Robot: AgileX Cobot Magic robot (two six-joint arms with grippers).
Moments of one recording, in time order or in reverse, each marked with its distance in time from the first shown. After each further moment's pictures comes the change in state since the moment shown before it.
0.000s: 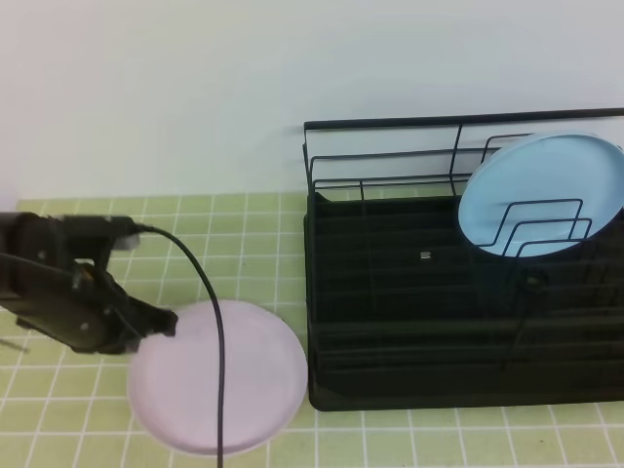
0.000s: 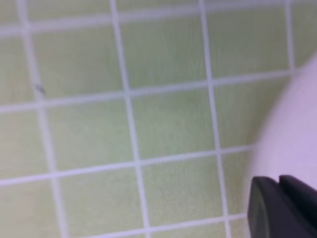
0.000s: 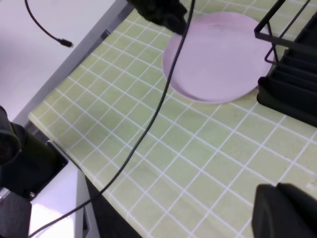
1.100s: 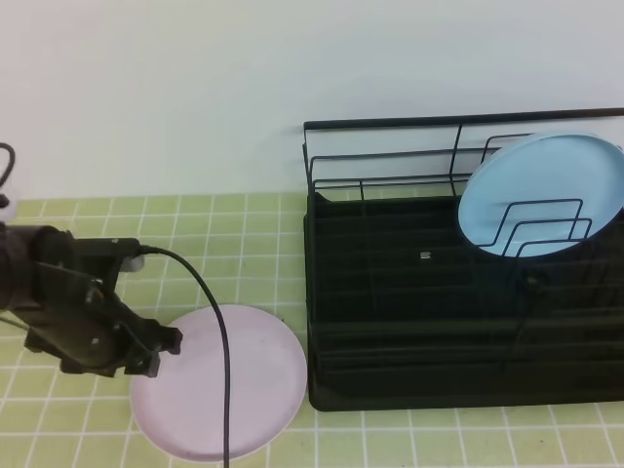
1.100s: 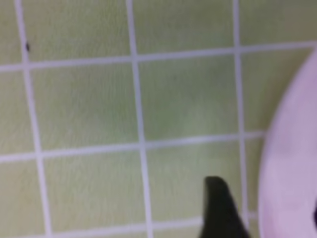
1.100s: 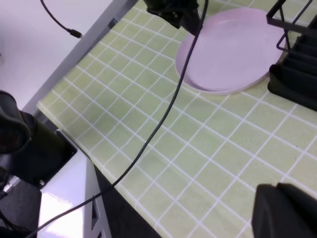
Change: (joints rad) left arm 0.000 0.086 0.000 -0.031 0.005 -0.026; right arm 0.000 0.000 0.000 0.009 0.039 0.000
